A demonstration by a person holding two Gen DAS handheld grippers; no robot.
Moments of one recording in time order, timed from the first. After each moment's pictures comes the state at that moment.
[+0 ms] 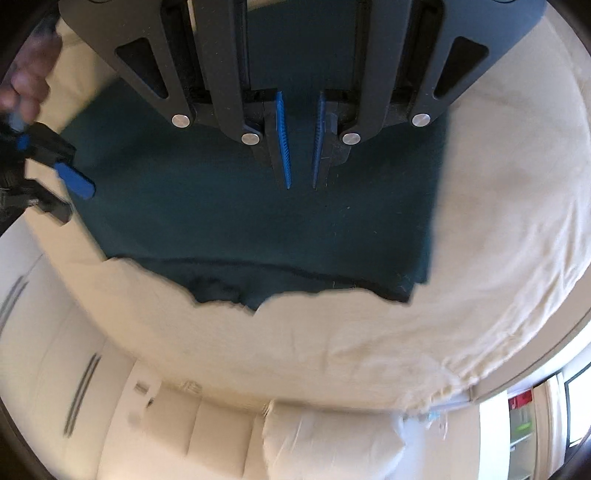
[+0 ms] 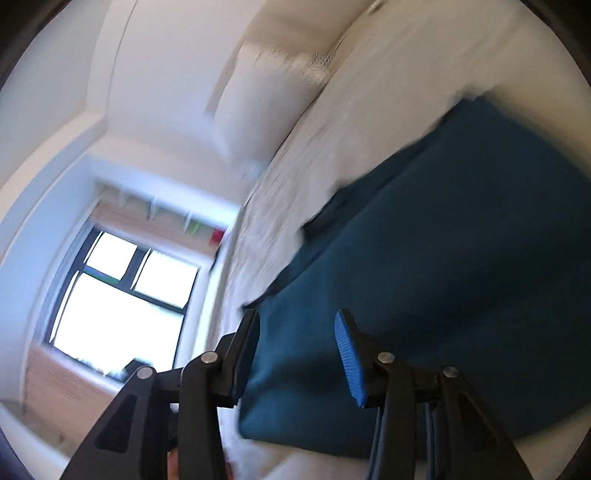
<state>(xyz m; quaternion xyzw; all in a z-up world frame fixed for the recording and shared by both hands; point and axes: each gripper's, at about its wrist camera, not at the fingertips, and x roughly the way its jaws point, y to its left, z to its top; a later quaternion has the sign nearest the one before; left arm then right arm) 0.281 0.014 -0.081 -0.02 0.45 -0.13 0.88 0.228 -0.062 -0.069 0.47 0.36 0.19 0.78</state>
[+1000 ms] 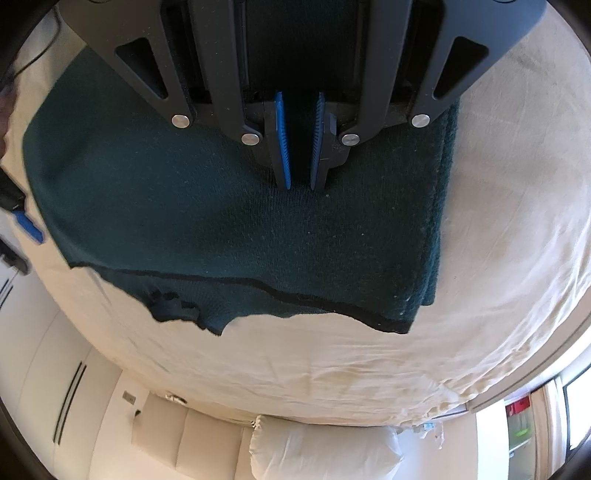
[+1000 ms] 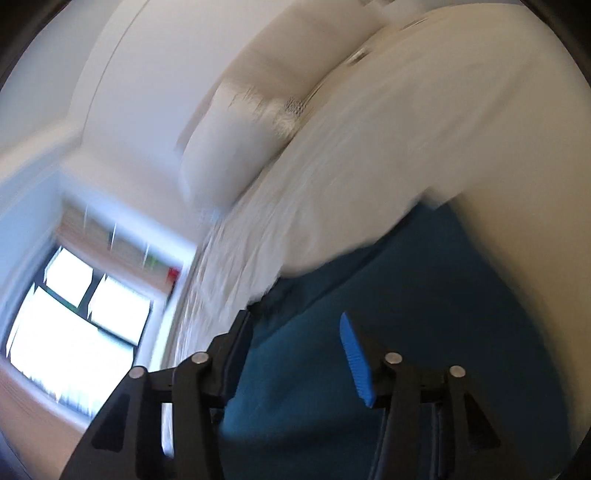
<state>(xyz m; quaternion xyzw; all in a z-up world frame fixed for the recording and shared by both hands) 0.300 0.026 -0.110 -0.03 0.45 -0.12 0.88 0.249 -0.124 -0.050 0.41 0.33 0.07 0.85</state>
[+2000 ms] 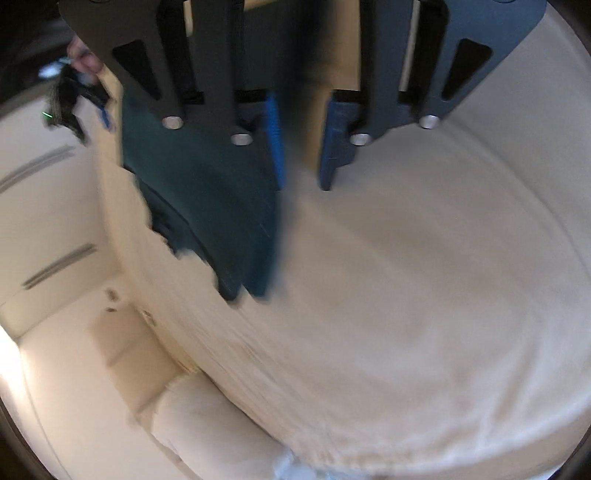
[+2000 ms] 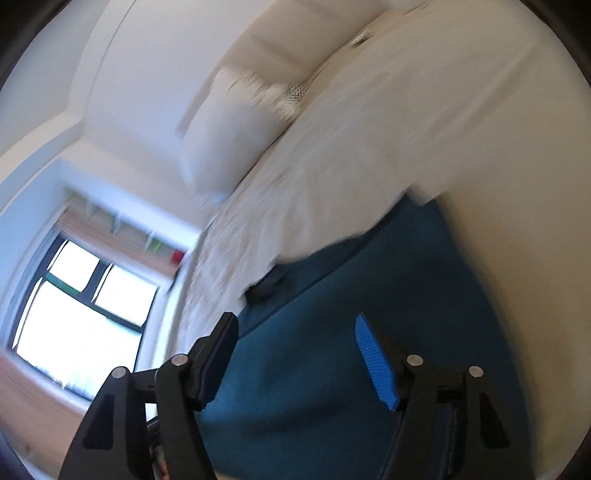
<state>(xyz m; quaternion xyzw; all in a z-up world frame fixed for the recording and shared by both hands) 0.286 0.169 -0.109 -0.32 0.48 -0.12 0.81 0.227 -0.151 -0.036 0.42 0.36 0.10 0.83</state>
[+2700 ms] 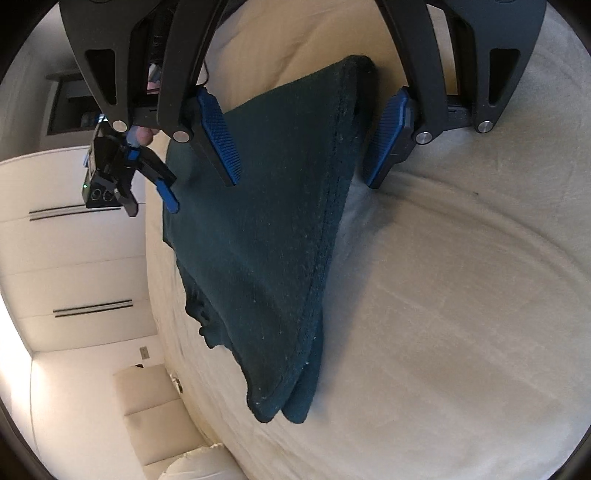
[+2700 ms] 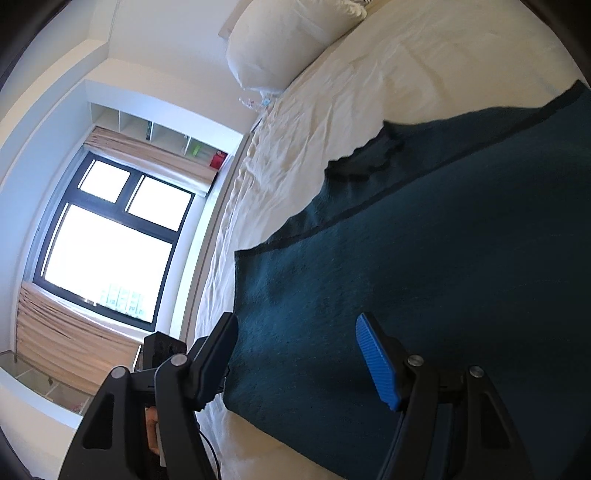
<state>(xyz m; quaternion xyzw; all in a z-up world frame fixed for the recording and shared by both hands) 0.265 0.148 -0.127 -0.34 0.59 -0.22 0.70 0.273 -0.021 -0.061 0.38 0.46 0.24 0.76</state>
